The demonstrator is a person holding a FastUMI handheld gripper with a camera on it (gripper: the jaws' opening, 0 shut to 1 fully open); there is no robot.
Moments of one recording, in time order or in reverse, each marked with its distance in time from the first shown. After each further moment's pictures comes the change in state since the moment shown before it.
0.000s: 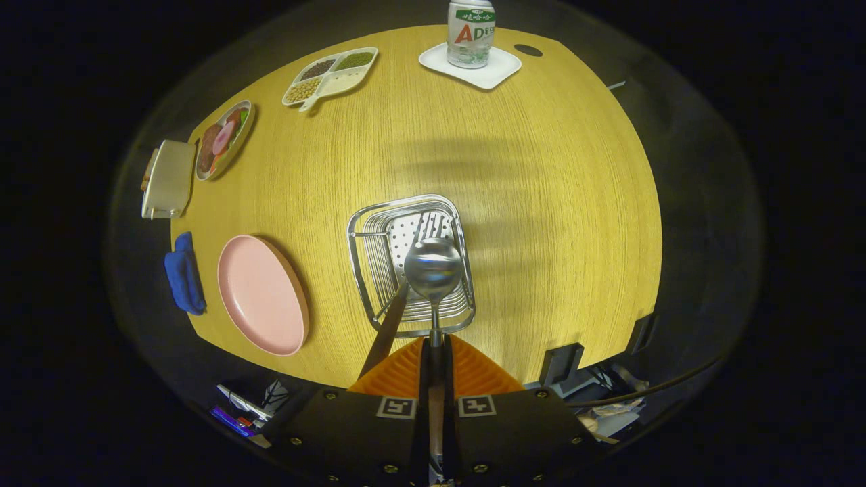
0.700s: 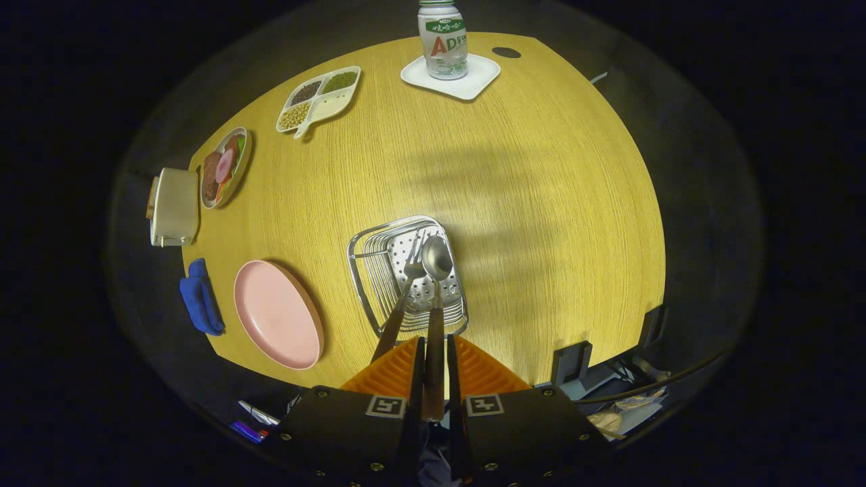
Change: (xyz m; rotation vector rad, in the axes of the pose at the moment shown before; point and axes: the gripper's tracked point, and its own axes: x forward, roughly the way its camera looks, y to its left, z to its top) arm -0.010 -0.002 0.010 0.087 -0.056 0.056
